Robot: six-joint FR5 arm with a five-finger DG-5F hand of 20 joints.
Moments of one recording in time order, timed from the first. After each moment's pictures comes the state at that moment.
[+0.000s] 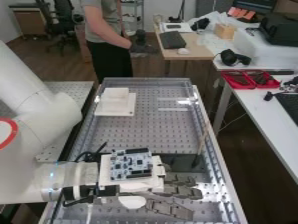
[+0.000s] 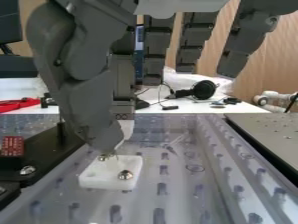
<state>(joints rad) 1.07 -2.30 -1.53 -2.57 -2.17 -0.83</state>
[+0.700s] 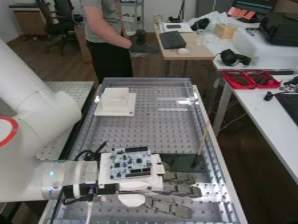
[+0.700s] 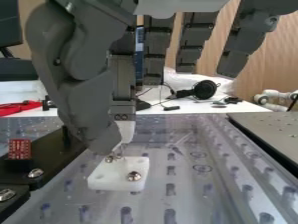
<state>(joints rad) 1.07 -2.29 -1.54 -2.56 -2.16 -0.81</state>
